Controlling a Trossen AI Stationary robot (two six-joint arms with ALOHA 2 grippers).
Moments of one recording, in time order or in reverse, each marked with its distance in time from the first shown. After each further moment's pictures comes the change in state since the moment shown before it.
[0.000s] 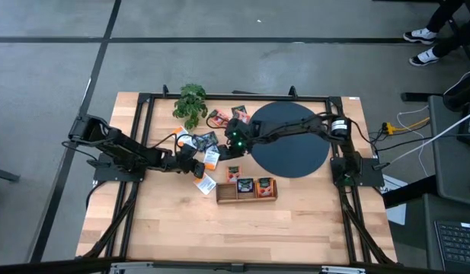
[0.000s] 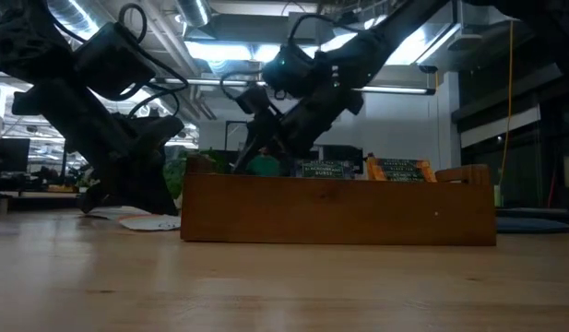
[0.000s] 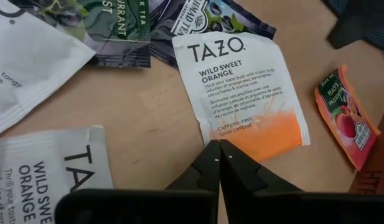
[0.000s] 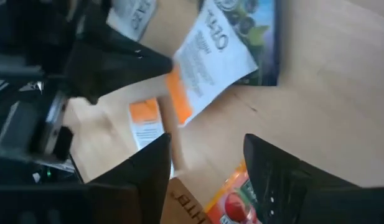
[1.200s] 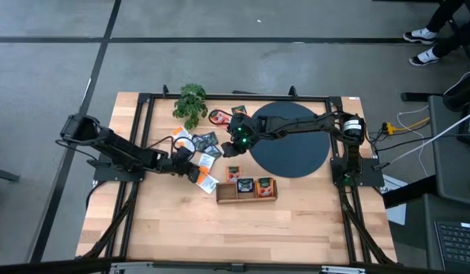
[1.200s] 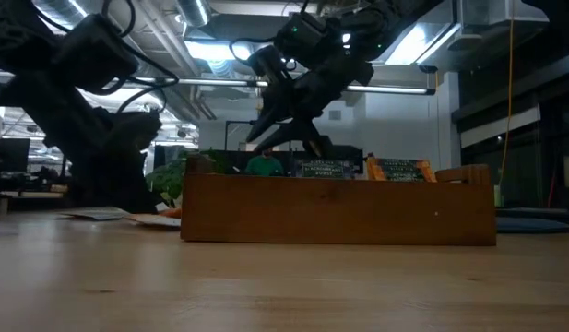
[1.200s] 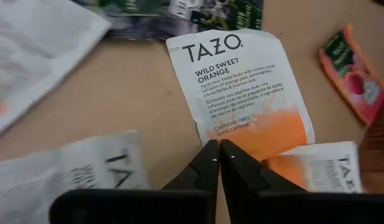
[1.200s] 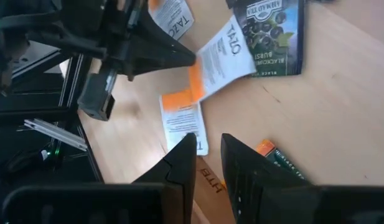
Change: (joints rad) left arm -0.062 -0.073 -0.031 -0.134 0.015 0.031; right arm 0.005 -0.140 -0.002 -0.093 0.006 -0.112
